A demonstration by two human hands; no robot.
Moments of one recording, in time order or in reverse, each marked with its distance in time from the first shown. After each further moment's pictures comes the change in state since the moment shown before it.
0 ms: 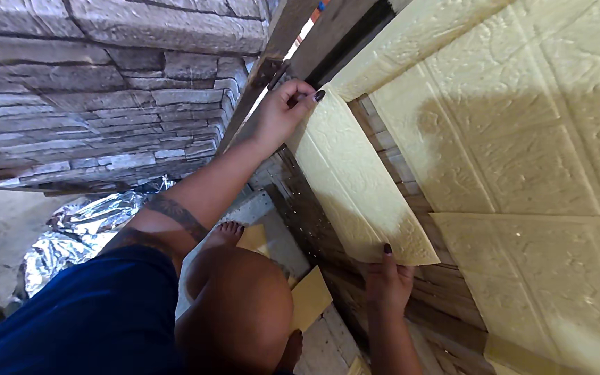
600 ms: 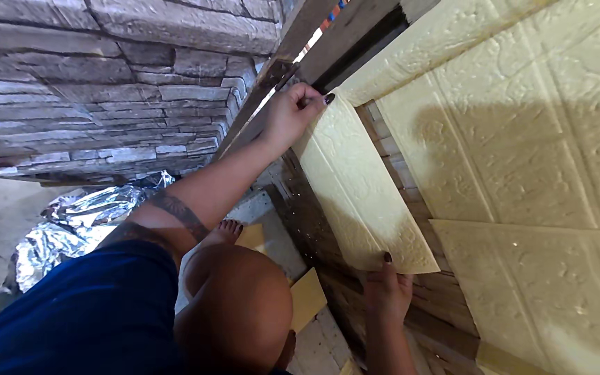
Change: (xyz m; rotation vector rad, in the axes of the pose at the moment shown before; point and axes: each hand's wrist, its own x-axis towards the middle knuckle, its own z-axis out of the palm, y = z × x) left_hand 0.000 0.013 0.001 0.103 0.028 -0.115; right_hand -0.008 -0.009 0.002 0.005 0.002 0.034
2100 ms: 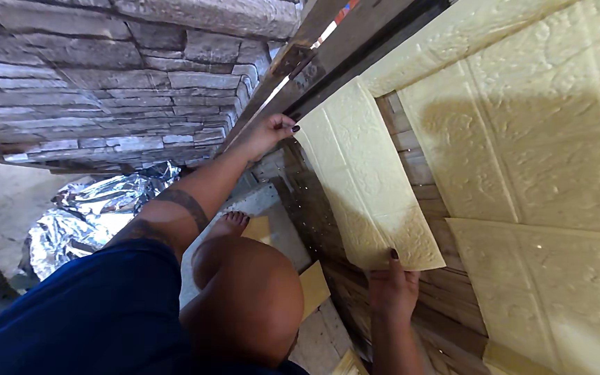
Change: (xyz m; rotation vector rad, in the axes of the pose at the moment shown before) left_hand -0.036 -0.105 -0.035 -0.189 -0.261 -0.333; right_hand -0.005 -0.001 0.004 0.007 -0.005 0.087
